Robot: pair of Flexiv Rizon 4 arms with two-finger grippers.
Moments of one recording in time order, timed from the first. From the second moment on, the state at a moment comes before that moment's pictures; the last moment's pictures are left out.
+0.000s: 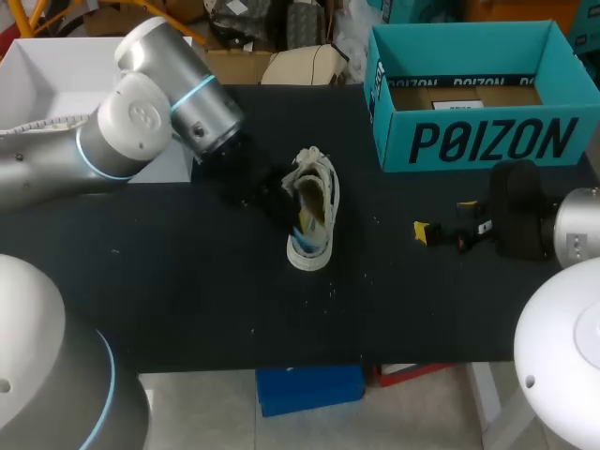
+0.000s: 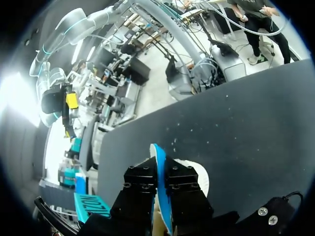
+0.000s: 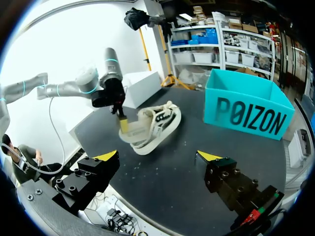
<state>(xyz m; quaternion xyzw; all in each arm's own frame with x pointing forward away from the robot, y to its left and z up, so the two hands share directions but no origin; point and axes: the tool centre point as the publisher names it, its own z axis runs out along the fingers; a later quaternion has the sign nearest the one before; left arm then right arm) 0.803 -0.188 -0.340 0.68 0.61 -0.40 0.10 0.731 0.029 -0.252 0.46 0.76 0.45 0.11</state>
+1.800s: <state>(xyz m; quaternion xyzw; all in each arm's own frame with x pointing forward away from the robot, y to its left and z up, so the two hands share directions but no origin) 0.830 -0.173 -0.337 0.69 0.64 -0.32 0.11 0.731 0.029 -0.252 0.46 0.76 0.45 0.11</state>
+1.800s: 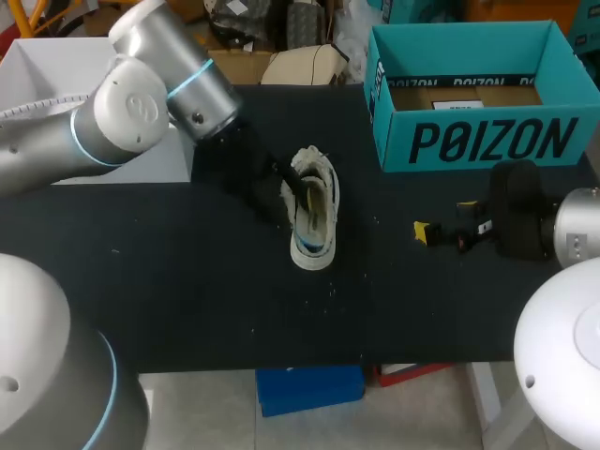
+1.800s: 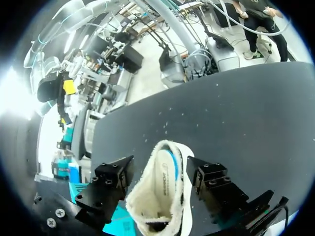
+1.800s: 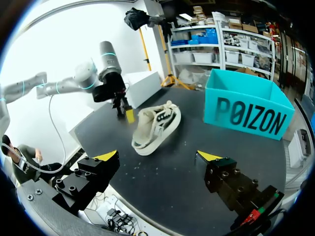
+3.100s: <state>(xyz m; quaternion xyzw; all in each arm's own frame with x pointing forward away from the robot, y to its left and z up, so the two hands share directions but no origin) 0.839 -0.193 -0.397 0.71 0.68 -0.16 0.05 0.731 0.029 -0.252 0.46 0.76 0.45 0.11</state>
